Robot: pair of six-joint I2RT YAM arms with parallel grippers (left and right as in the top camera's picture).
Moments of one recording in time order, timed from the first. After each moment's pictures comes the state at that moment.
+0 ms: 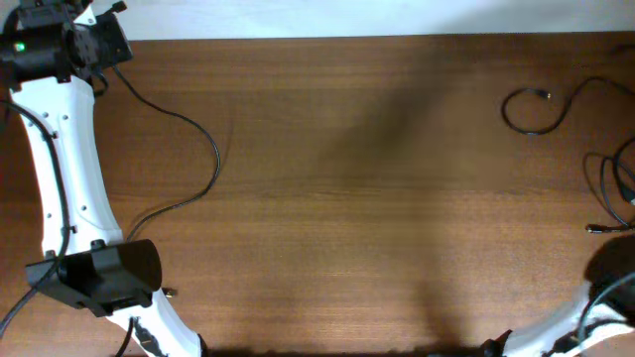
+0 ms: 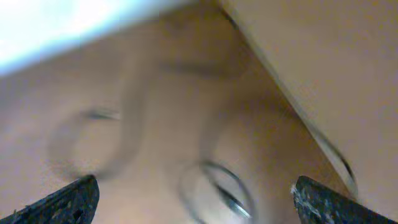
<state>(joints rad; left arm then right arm) 0.21 1.98 2.32 -1.13 -0.10 -0.11 -0.64 2.00 2.25 -1.06 -0.09 -0.16</state>
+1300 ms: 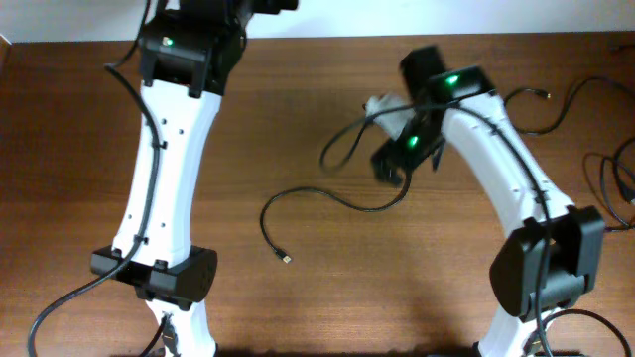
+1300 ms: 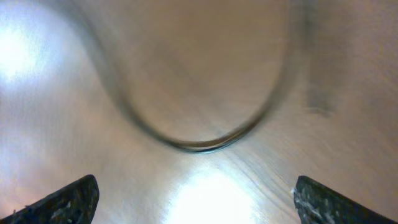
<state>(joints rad) -0.29 2.01 2.52 -0.87 -0.16 -0.07 0.30 1.94 1.72 -1.26 -0.21 -0.54</state>
